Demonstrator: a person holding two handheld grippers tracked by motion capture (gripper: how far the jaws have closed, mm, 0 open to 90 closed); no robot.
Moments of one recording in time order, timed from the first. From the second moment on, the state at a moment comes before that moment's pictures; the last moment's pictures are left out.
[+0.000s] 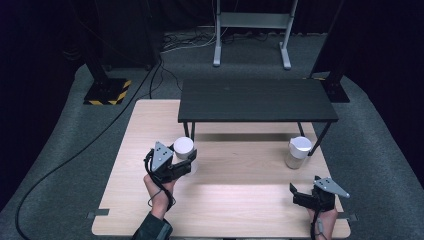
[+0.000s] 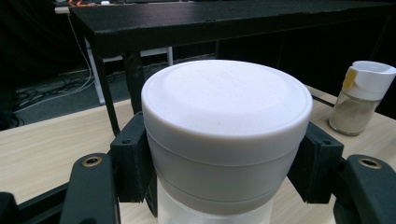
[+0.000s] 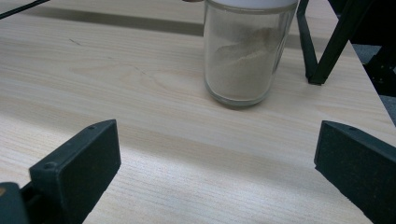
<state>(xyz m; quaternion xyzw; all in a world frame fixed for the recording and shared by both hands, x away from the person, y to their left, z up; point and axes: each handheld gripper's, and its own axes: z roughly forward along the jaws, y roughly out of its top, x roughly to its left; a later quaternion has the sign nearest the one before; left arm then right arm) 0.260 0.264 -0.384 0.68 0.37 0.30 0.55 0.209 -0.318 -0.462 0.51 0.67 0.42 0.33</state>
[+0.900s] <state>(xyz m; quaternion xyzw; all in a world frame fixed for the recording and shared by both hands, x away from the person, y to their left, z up) 0.280 0.261 -0.363 0.69 0.37 0.30 0.55 0.208 -0.317 -0.462 0.51 0.67 0.42 0.33</state>
